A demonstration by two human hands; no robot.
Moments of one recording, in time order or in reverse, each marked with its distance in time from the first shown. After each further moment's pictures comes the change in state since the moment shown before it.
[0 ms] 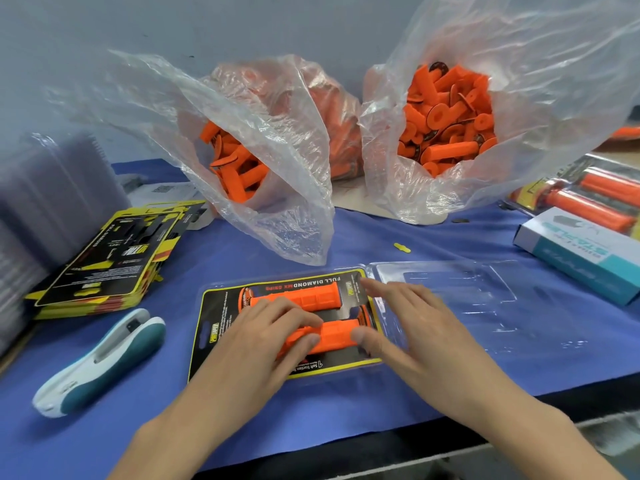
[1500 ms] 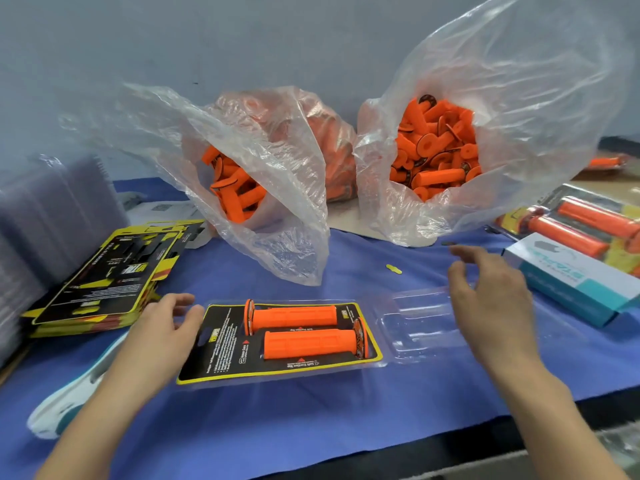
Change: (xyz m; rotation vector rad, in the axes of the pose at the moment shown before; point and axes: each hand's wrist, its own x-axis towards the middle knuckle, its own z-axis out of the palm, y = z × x) left_hand 0.001 -0.079 -0.038 -0.216 0.215 -0.831; right_hand 0.026 0.043 -0.042 0.038 0.620 0.475
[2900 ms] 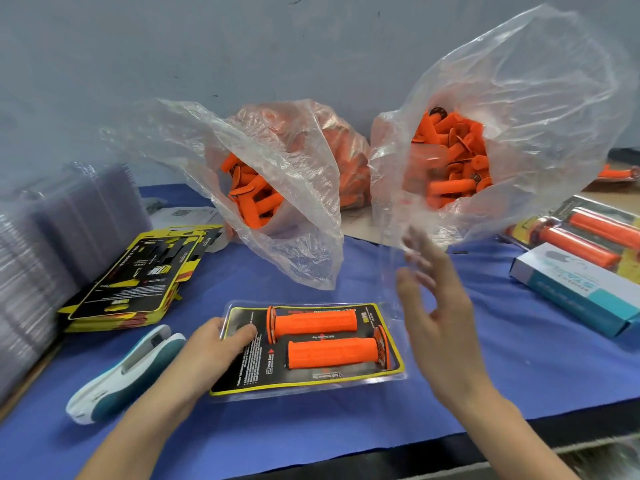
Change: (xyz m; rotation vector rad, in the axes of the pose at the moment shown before) left_hand -0.020 0.007 0.018 -0.232 -0.233 -0.183; right_hand -0.046 -0.053 0.021 0.678 -0.093 -0.307
